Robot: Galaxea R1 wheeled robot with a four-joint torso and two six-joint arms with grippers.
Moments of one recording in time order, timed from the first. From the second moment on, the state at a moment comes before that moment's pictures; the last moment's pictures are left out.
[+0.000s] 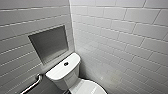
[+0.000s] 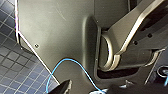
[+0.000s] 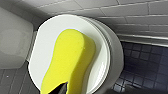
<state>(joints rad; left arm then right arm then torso) 1.61 2.99 -2.63 -0.01 -0.07 0.04 -1.01 2.52 -1.99 0.11 0.22 0.30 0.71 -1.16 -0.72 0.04</state>
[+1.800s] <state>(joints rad) 1.59 3.00 -2.63 -0.02 -0.08 0.04 -0.91 2.65 -2.01 0.10 0.19 0.42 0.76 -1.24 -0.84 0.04</state>
